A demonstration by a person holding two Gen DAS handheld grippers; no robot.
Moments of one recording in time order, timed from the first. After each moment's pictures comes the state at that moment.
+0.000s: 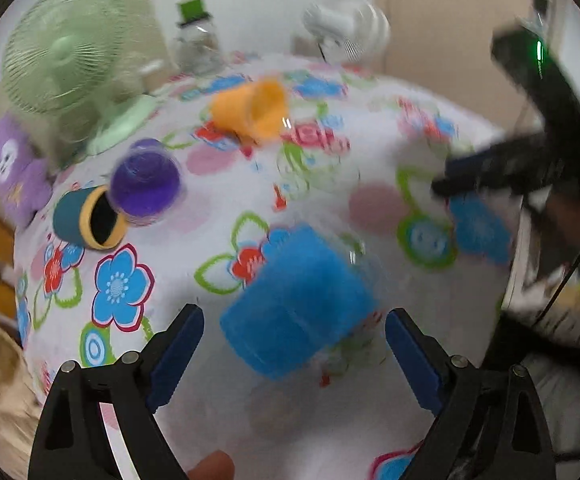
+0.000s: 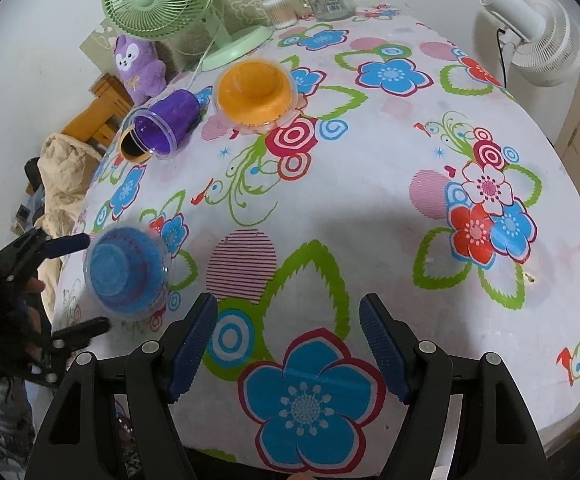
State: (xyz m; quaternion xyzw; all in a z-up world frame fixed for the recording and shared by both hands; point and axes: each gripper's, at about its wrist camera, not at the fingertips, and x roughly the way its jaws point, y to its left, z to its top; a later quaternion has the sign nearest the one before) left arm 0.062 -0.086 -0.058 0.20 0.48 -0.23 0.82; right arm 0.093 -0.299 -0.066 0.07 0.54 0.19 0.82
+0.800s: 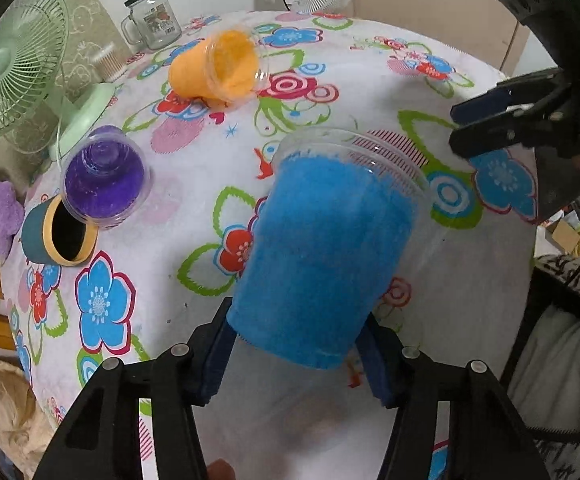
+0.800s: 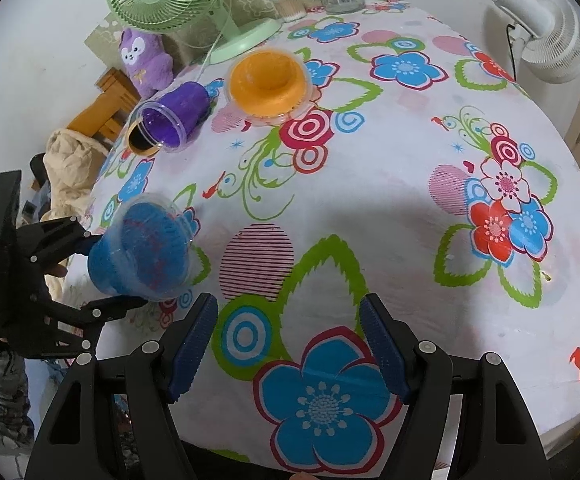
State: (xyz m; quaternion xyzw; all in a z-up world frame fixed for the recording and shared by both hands) left arm 0.082 -0.098 -0.081 0.26 0.52 -0.26 0.77; right arm 0.095 -0.290 -0.069 0.08 0.55 0.20 0.81
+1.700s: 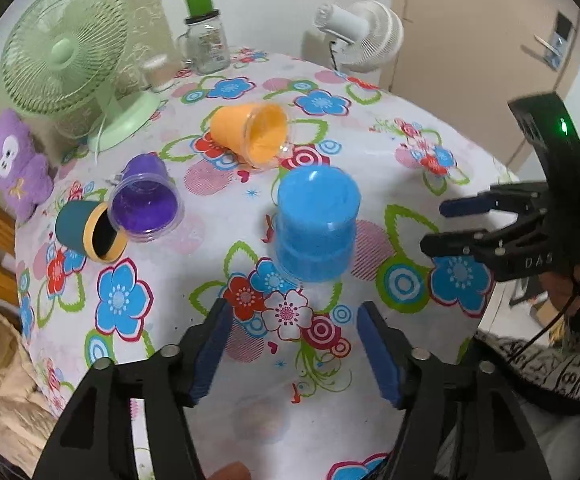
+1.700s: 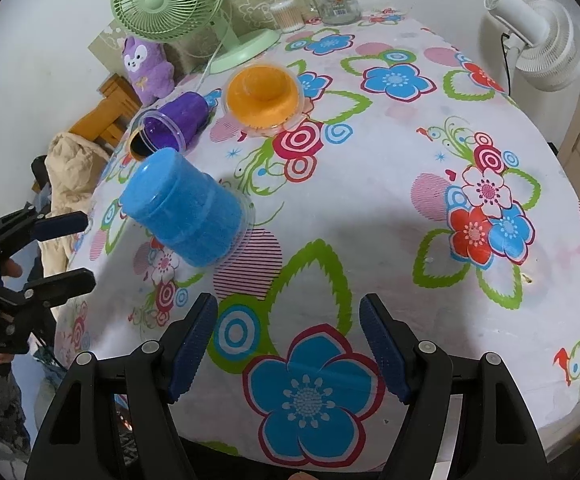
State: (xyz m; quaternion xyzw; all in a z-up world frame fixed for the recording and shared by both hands) left arm 0.080 -0.107 -0.017 0.14 0.50 -0.21 0.82; right arm 0.087 -0.302 -0.060 0.07 0.54 0.20 0.82
